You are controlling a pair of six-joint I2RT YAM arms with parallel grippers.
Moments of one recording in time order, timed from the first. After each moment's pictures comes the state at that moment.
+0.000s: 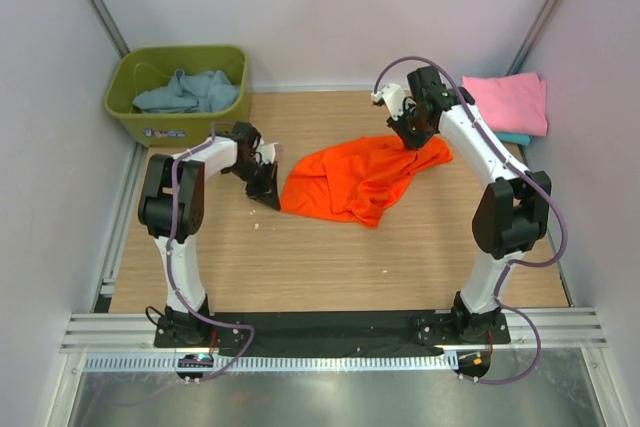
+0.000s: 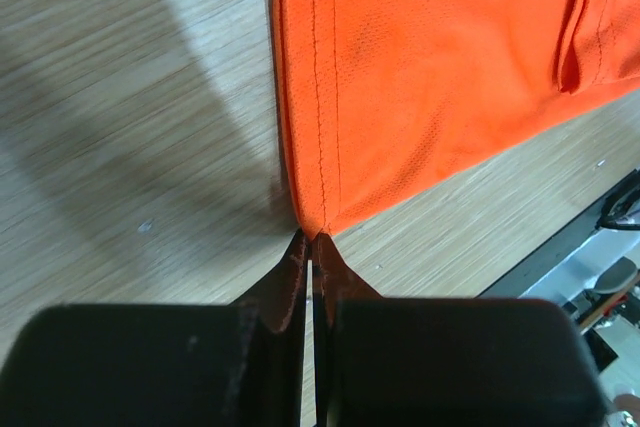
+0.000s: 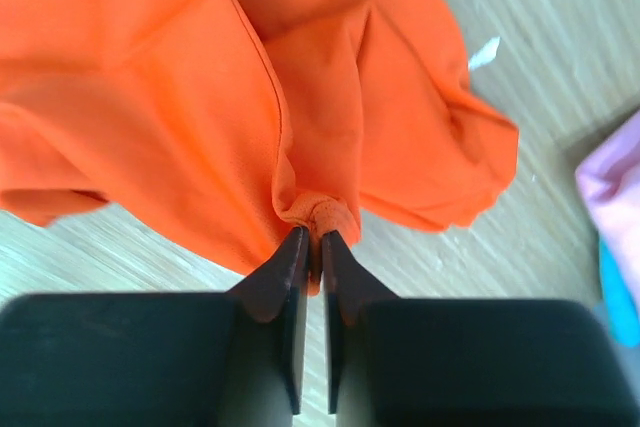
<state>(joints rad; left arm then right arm) -0.23 2.03 1.36 -0.76 0.57 -0.05 0.25 1.82 1.70 -0.92 -0.11 -0.58</state>
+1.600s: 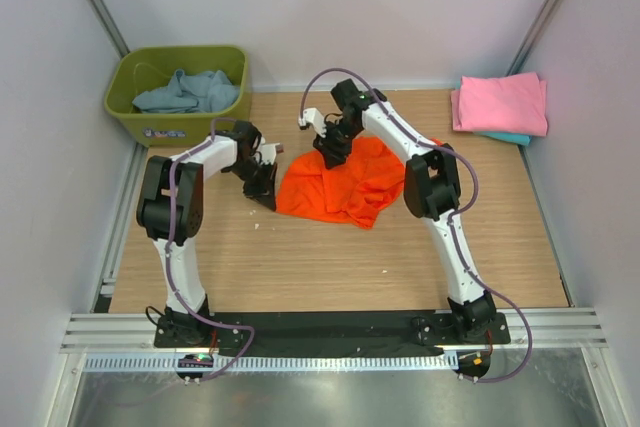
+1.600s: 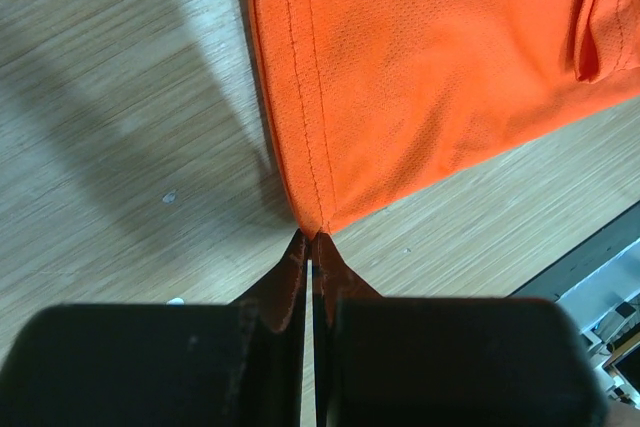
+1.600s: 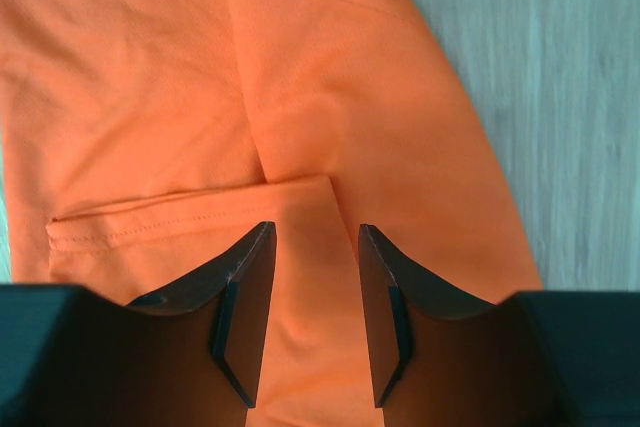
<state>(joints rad) -0.23 2.00 1.36 -0.80 0.50 0.03 0.48 2.46 2.29 -1.04 -0.55 -0.86</state>
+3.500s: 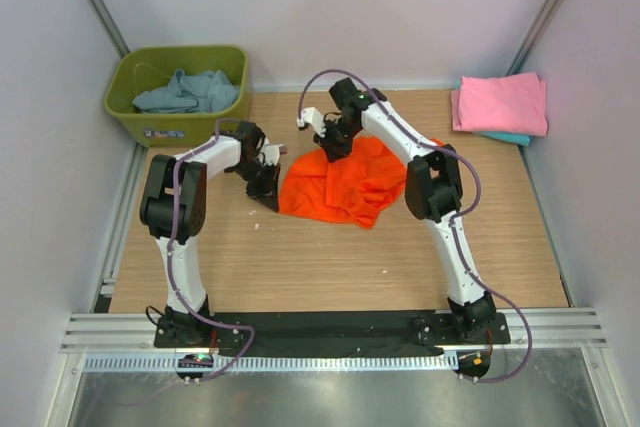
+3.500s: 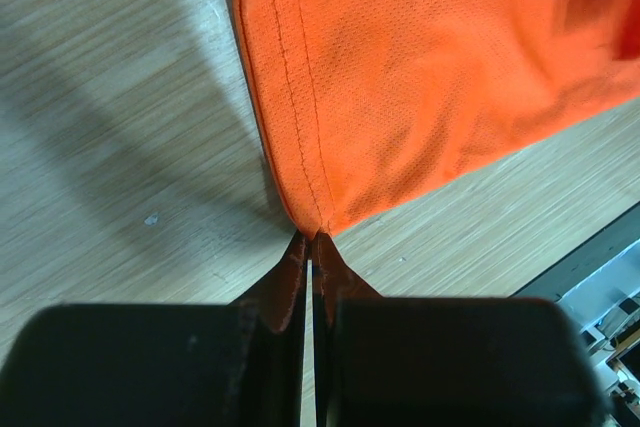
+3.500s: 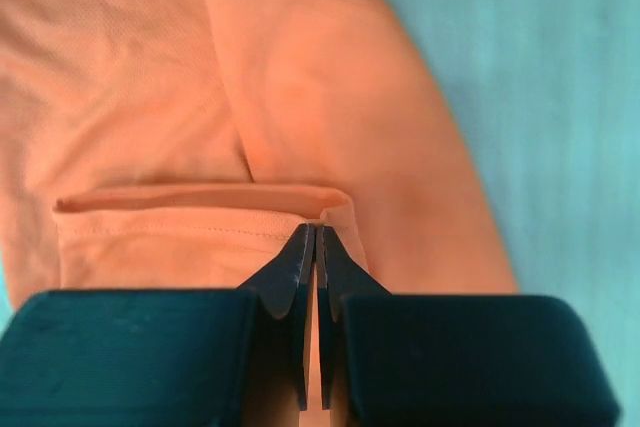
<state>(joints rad) -0.26 2.02 1.37 -0.80 0.50 0.03 0.49 2.45 2.27 -1.02 -0.47 -0.86</state>
